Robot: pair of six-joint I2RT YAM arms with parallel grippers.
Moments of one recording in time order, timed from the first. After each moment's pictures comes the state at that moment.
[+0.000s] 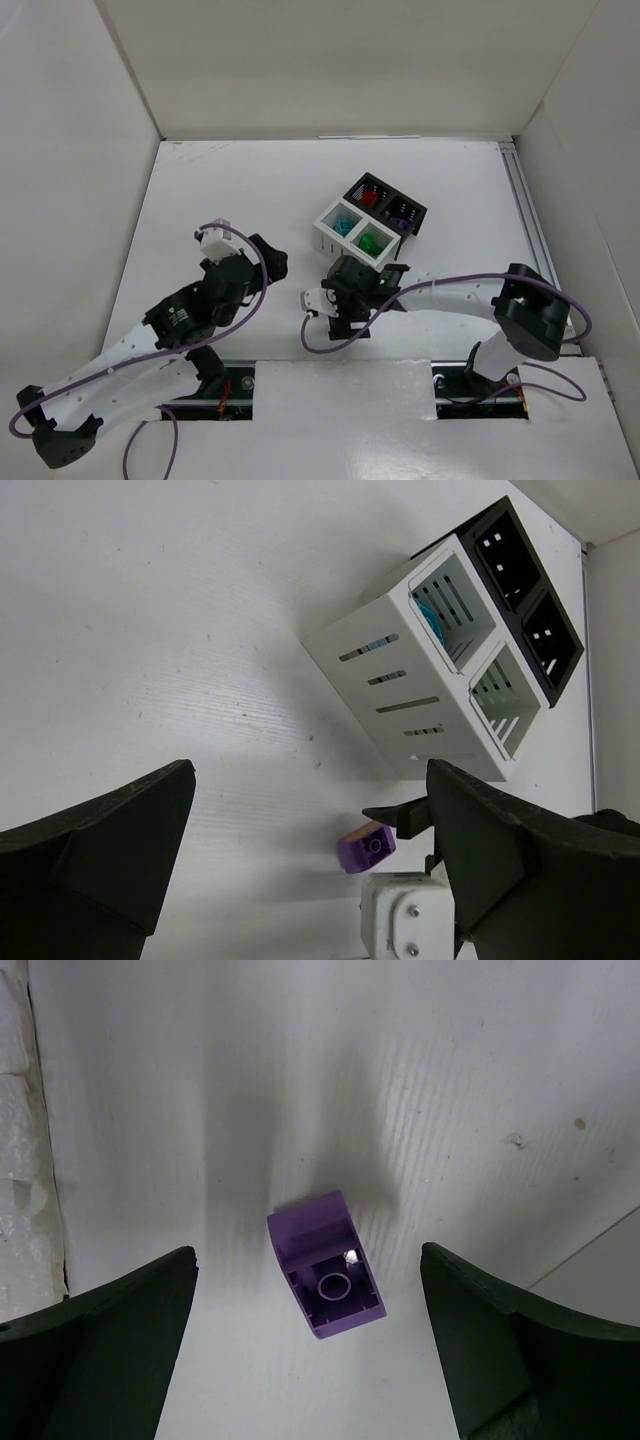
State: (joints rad) left arm -0.91 0.64 0.73 -0.63 -0.62 -0.99; right arm 1.07 1.57 0.93 -0.45 -0.18 -0.63
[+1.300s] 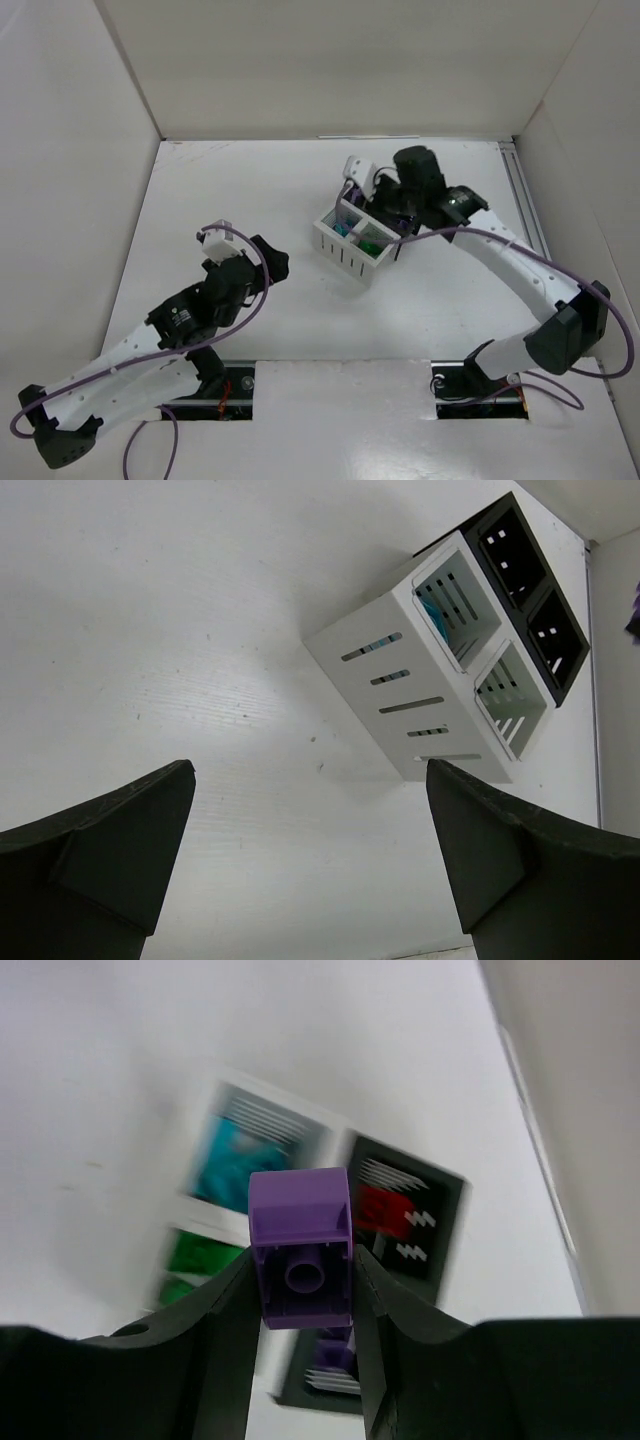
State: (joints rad) left arm -0.91 0.63 0.70 -0.60 -0.62 -0.98; right arm 0.68 1.42 1.38 -0.56 -0.22 -0.64
